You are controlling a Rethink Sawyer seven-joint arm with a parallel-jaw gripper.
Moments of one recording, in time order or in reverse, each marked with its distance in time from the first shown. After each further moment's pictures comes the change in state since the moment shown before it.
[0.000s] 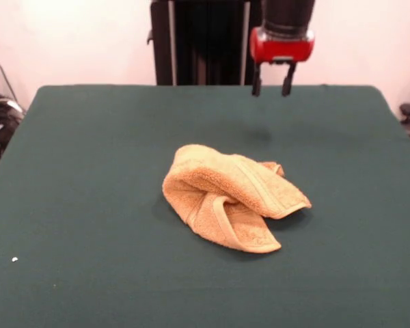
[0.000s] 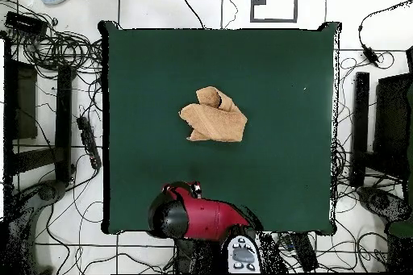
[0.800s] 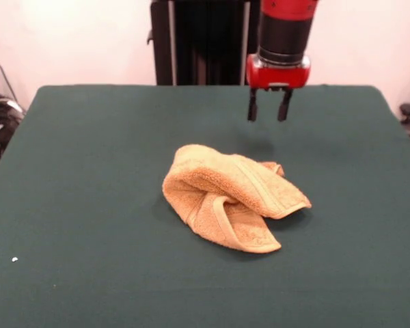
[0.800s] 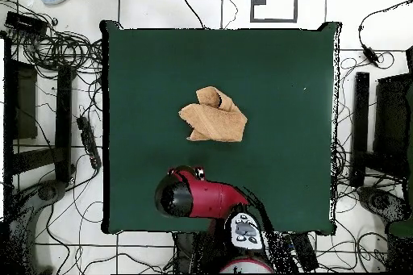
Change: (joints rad) arm -0.009 0.081 0.001 -0.126 0.000 0.008 0.000
